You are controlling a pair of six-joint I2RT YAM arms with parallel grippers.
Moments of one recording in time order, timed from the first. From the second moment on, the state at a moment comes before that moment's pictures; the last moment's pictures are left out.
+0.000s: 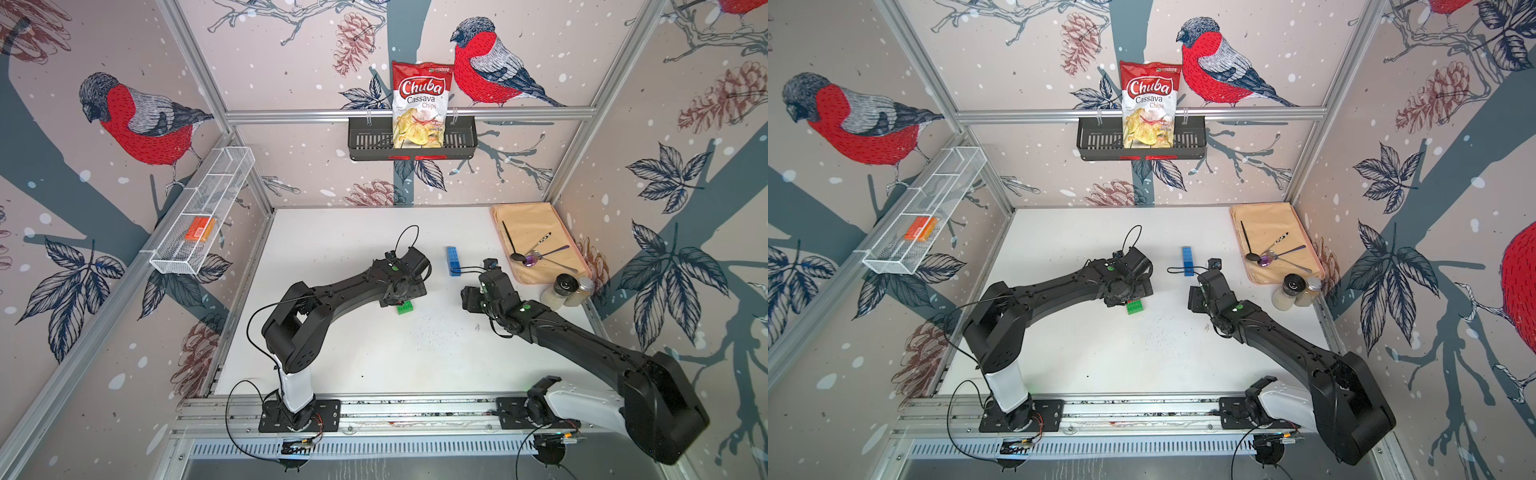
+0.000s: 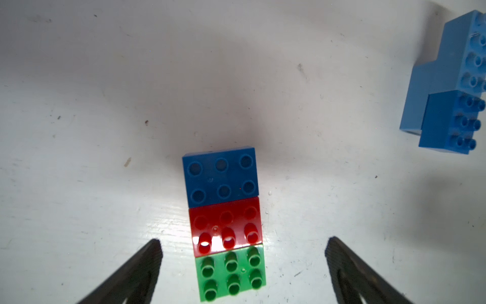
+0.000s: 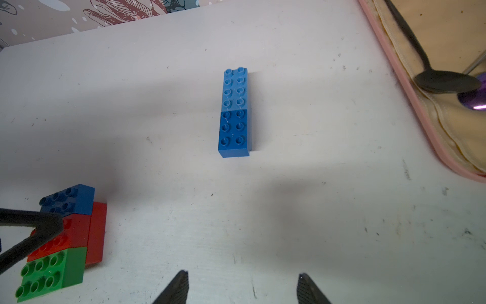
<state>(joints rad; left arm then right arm) -0.80 1.82 1.31 -0.68 -0.17 -1.00 0.58 1.18 0.60 -0.23 0.18 0.47</state>
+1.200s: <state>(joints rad) -0.77 0.91 0.74 0.24 0.03 -0.12 0.52 0.76 0.47 -0.02 0.11 0.32</state>
